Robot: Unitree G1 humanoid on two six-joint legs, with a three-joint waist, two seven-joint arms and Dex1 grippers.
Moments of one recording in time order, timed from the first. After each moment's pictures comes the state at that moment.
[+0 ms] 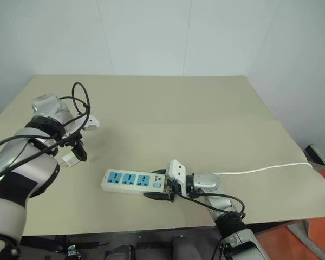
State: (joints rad) left arm -1.38 0.59 -0.78 1.28 0.44 0.69 -1.41; right arm -0.40 -0.25 0.28 0.30 0.15 -0.06 1.15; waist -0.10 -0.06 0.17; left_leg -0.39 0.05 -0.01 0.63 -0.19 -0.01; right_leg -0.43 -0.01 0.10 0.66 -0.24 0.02
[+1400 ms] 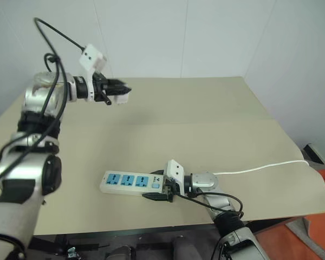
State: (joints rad) left arm -1.21 0.48 0.11 0.65 -0.10 0.47 -1.02; right arm -0.43 -0.25 0.30 0.34 0.14 -0.04 1.16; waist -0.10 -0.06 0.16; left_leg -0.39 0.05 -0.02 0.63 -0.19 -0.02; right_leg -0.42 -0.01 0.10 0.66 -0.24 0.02
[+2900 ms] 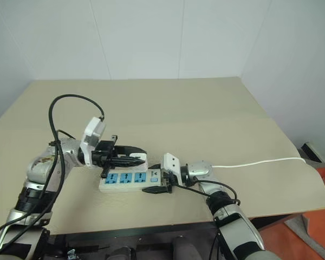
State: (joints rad) left arm -0.53 0.58 -0.05 0.00 -0.57 0.45 -1.43; right arm -0.66 -0.20 0.30 0.75 0.13 -0.28 1.28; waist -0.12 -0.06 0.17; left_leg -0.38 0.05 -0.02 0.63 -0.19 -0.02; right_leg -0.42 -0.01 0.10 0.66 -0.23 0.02
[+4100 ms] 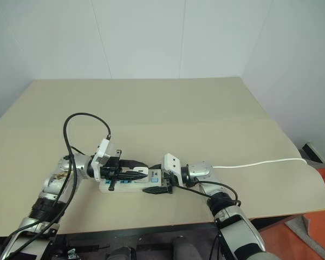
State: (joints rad) left arm -0.47 0.52 -0.10 0.17 -0.44 0.17 -1.44; right arm -0.65 -0.21 0.30 0.73 0.13 -0.27 1.28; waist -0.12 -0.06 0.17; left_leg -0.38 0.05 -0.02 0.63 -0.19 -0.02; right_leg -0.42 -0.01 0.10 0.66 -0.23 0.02
